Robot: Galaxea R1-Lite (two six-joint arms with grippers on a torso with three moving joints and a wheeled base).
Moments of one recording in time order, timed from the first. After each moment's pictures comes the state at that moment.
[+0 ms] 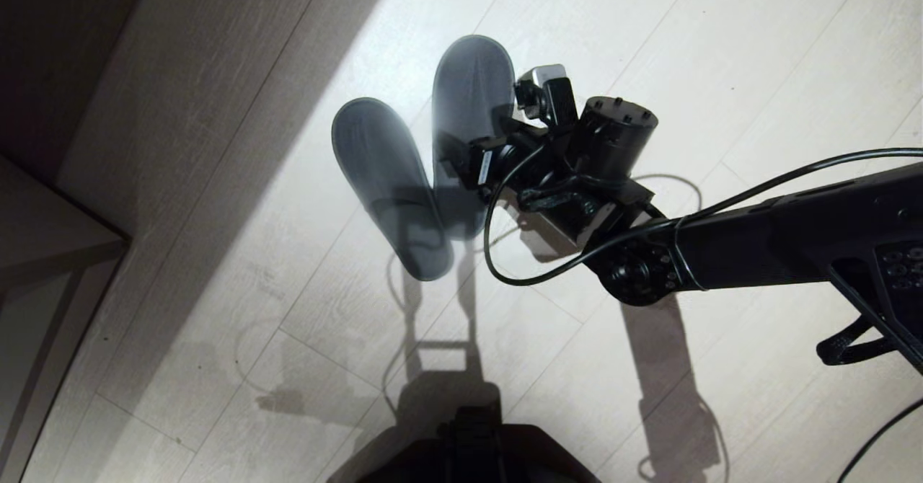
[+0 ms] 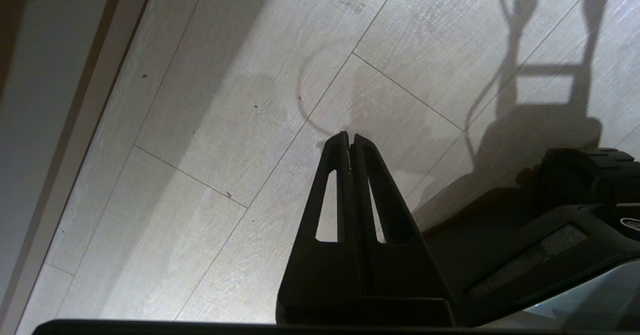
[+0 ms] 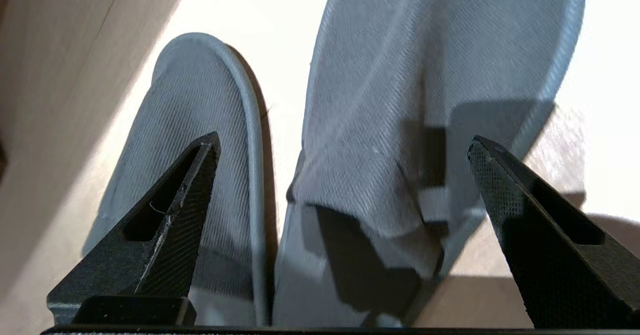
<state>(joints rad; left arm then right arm) 0.01 0.00 0.00 0.00 0.00 0.02 0.61 2.14 -1.52 -0.92 -0.02 -0.05</state>
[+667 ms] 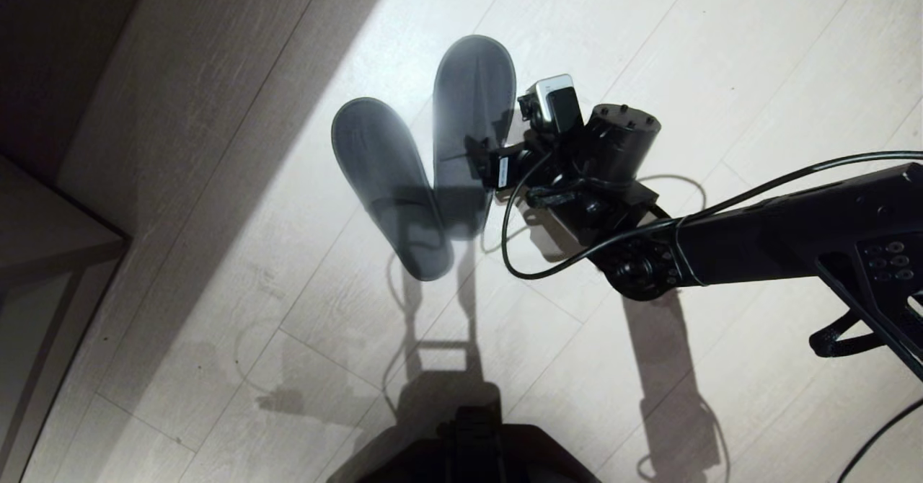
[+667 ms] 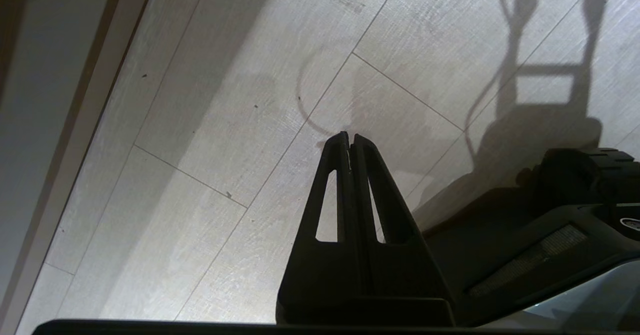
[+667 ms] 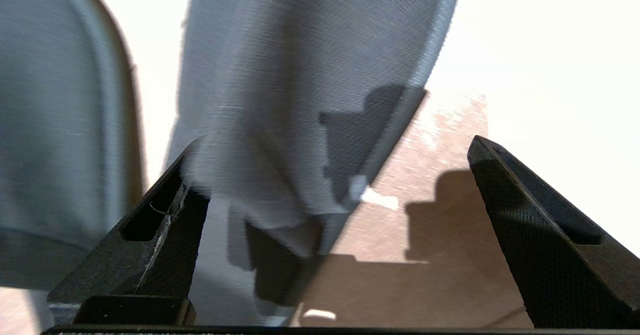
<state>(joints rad) 0.01 0.00 0.00 0.00 0.00 0.02 0.56 2.15 -1.52 -0.91 -0.15 -0.19</state>
